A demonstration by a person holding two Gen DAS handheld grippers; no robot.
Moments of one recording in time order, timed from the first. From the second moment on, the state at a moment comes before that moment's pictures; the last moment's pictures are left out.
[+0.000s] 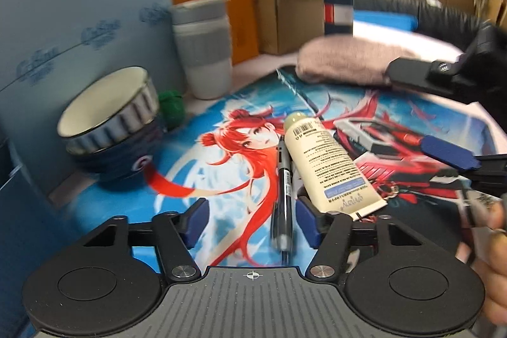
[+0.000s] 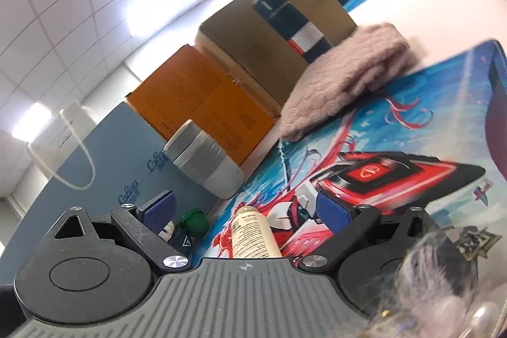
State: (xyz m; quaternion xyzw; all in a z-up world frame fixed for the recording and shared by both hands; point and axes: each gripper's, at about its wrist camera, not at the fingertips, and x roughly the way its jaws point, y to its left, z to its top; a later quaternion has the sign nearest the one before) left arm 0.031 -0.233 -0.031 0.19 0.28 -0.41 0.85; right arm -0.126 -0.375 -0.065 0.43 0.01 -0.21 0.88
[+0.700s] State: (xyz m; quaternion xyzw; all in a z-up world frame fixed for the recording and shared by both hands) left arm 0.074 -0.240 -0.028 0.12 0.33 -0.40 0.84; right arm -0.123 -0.380 -0.074 0.46 0.03 -0.20 0.86
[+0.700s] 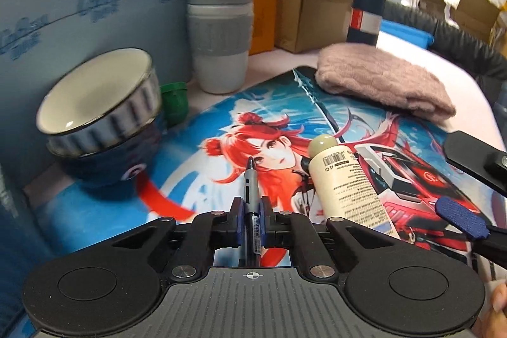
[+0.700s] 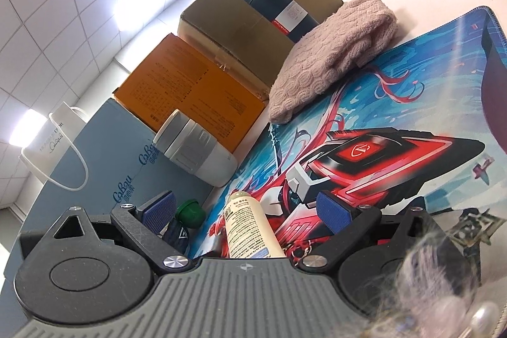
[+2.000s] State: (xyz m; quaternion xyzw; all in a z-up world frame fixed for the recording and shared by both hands) left arm 0.114 -0.024 0.050 0.13 0.25 -0.23 0.93; right arm -0.072 -0.264 -0.046 0.36 0.10 -0.08 0.92
